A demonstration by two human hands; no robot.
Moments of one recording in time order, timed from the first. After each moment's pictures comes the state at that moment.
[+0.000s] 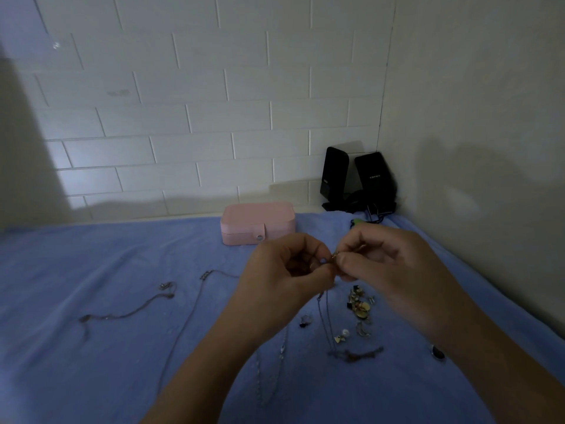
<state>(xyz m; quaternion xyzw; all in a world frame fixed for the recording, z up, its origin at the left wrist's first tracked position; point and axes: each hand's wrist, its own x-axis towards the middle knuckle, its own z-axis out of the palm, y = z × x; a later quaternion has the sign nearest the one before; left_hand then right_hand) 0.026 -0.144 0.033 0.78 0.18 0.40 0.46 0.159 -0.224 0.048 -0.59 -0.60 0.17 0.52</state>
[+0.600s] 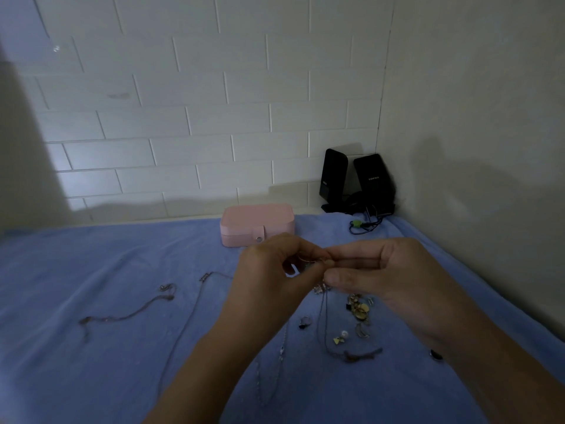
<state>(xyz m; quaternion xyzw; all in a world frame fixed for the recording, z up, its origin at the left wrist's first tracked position) 0.026 -0.136 0.025 0.82 0.21 0.48 0.22 0.159 -0.227 0.048 -0.54 -0.52 0.35 0.56</state>
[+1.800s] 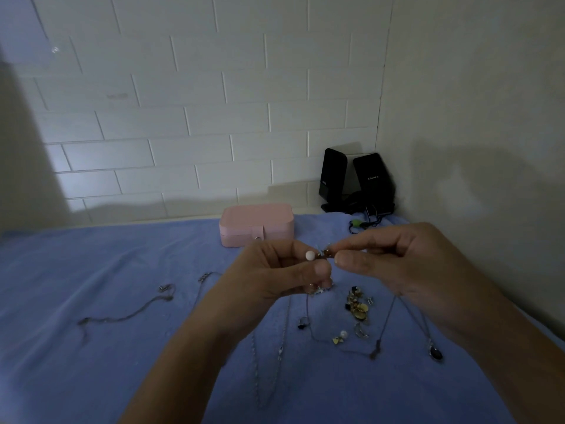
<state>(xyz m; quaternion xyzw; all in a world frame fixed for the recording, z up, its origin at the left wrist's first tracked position) 0.016 -0.135 0.040 0.68 0.13 0.31 0.65 0.165 -0.235 0.062 -0.53 -0.59 0.26 0.55</state>
